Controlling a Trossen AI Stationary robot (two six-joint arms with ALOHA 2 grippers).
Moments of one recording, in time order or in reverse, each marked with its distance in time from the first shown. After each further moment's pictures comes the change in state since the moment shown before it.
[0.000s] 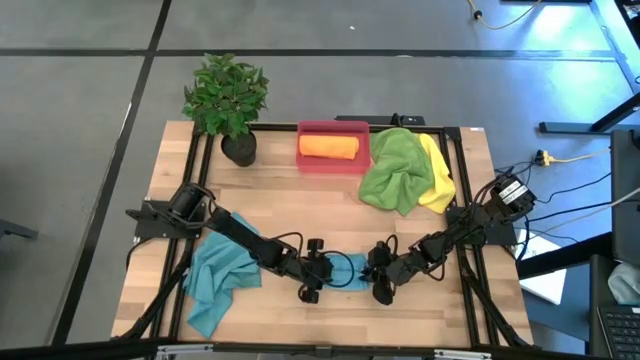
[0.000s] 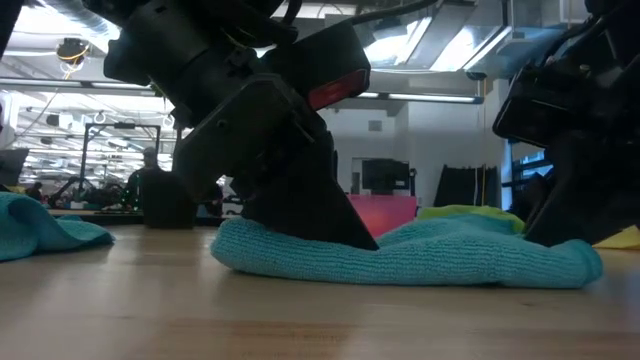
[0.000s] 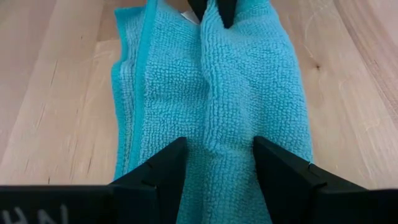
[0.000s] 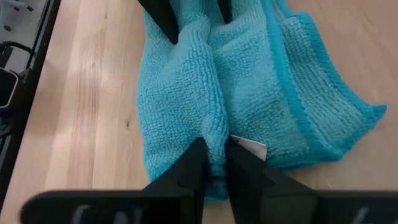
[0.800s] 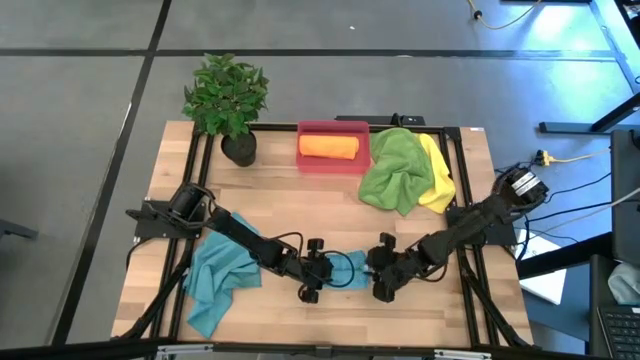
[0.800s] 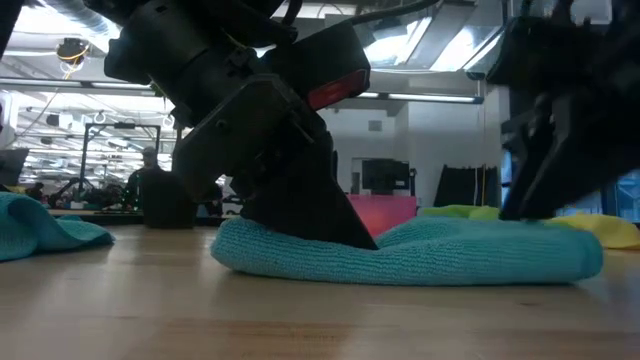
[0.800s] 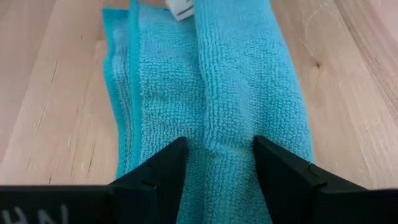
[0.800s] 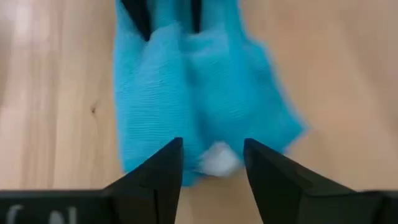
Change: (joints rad) left arm 0.000 0.000 0.000 -0.014 0.001 0.000; right arm 0.016 -0.135 0.208 -0.582 0.093 -0.105
